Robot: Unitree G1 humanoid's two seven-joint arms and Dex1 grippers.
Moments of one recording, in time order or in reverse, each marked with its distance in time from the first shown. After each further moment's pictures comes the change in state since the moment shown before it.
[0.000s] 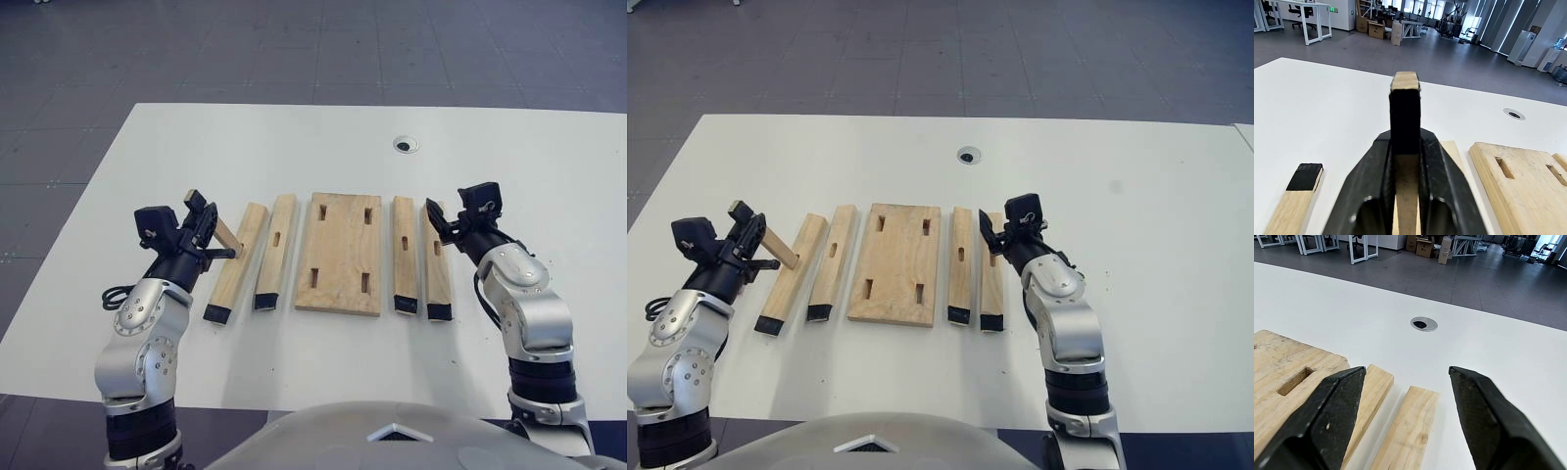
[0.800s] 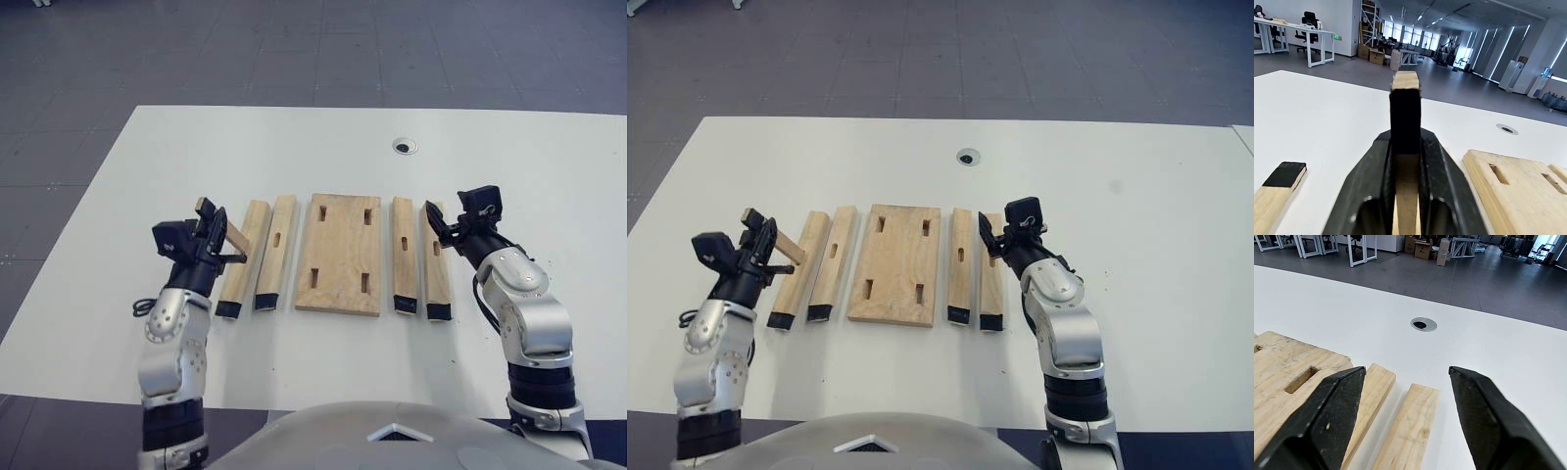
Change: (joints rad) left arm 0.096 -0.168 -0.101 0.222 0.138 -0.447 -0.113; right arm 0.018 0.011 -0.003 -0.021 0.001 -0.001 -0.002
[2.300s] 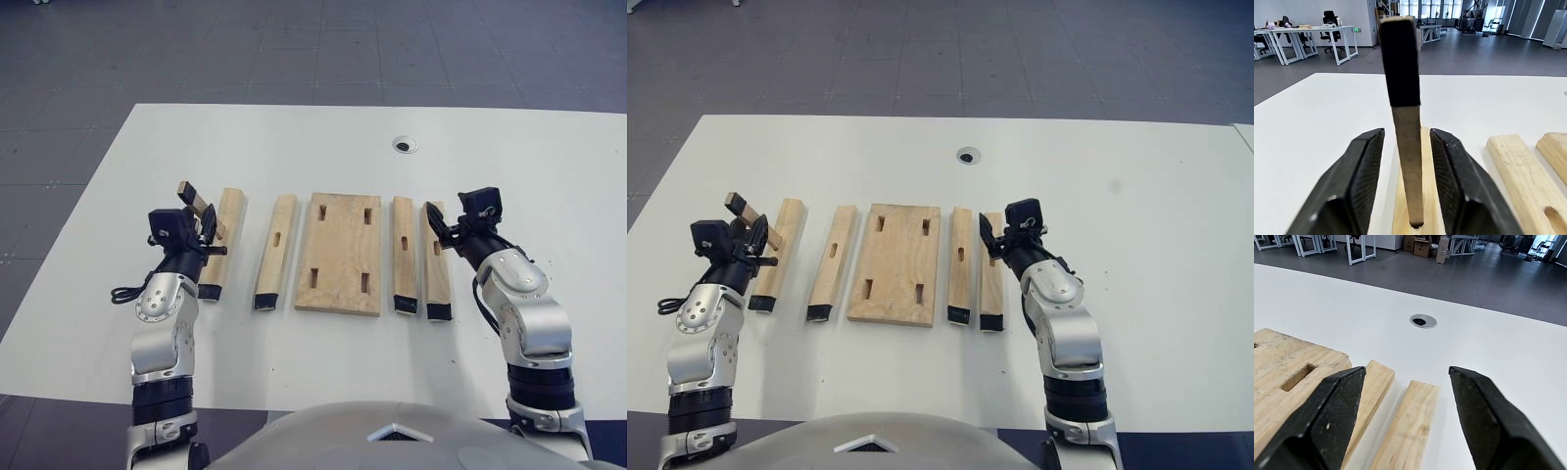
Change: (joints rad) left arm -0.169 0.133 0.063 0.092 0.147 0.132 0.074; right arm 0.009 0.005 0.001 0.002 0.000 -0.007 -0.009
